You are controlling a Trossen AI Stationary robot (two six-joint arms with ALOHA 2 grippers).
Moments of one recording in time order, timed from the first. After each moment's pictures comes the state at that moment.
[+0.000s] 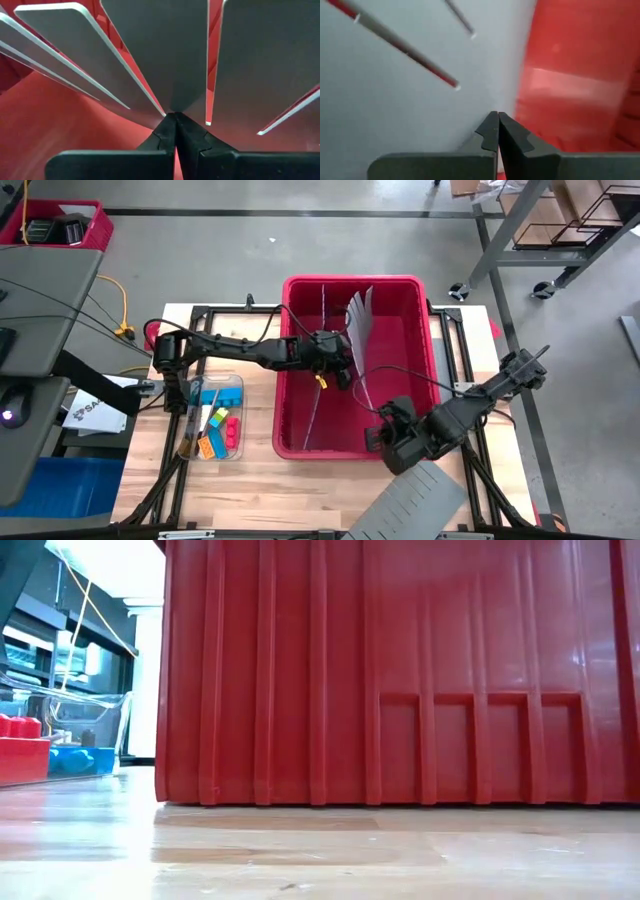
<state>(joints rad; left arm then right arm) 0.15 1.86 1.35 -0.02 -0.15 -0.29 0.58 1.63 1.59 -1.29 0.41 1.86</state>
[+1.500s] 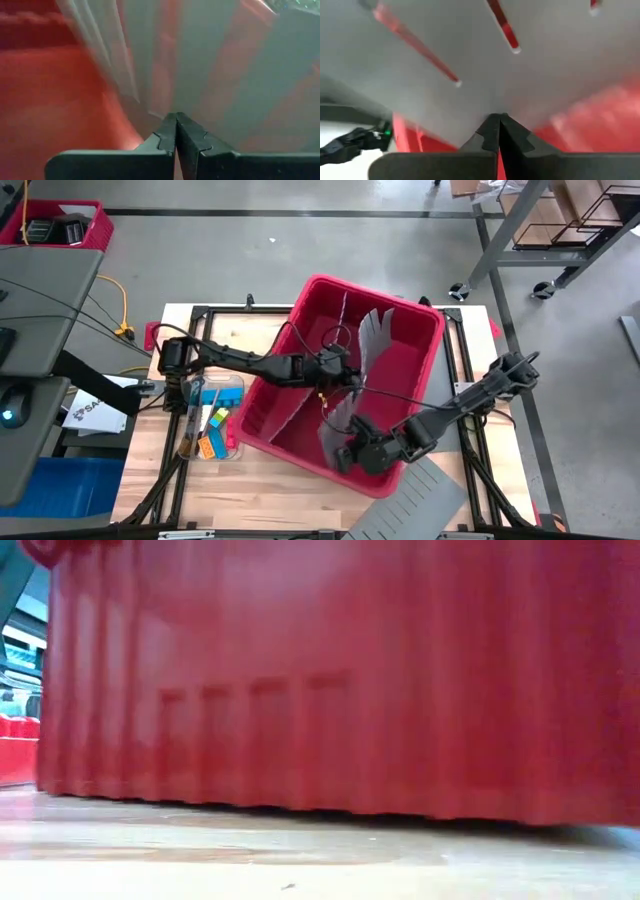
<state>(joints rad) 0.05 1.92 1.35 0.07 -0.34 -0.65 0.49 1.70 1.32 -0.41 0.46 1.44</state>
